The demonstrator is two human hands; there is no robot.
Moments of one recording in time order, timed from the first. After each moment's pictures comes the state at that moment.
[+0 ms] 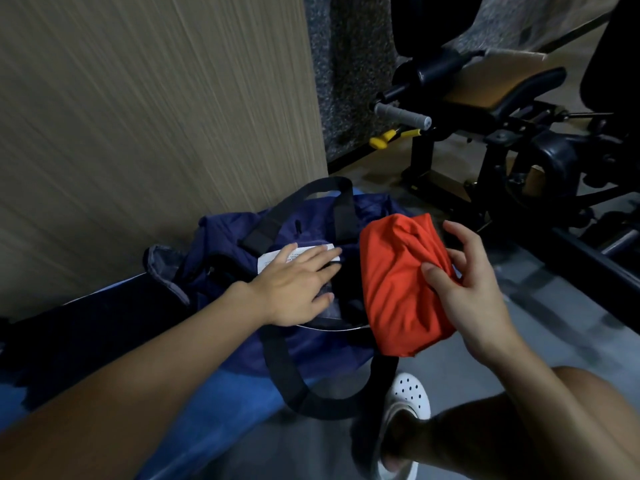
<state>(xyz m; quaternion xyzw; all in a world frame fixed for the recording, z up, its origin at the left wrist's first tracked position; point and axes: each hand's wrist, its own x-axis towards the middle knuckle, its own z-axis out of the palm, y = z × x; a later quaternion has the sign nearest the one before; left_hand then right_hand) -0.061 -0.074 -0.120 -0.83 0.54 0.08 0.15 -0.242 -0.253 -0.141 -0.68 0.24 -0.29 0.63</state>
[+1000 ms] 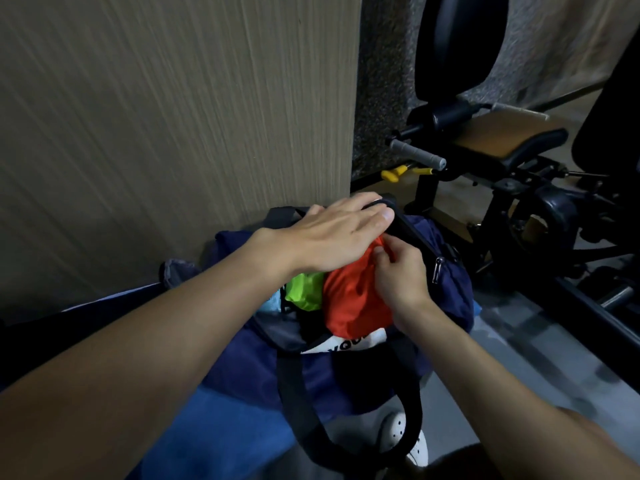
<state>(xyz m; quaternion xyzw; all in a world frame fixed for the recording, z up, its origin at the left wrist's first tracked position) -0.034 -0.109 -0.025 -0.85 0.51 0.11 -0.12 -0.113 -0.205 -0.120 -0.76 0.29 -0.28 0.51</state>
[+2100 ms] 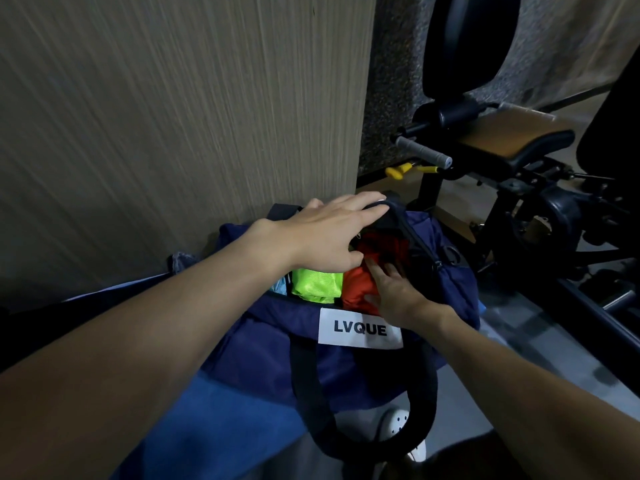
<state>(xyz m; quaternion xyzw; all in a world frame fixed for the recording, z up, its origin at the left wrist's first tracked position) -0.020 -0.091 -0.026 -0.83 0.56 0.05 0.01 -0.101 -0.230 -0.164 -0.95 0.19 0.12 0.22</state>
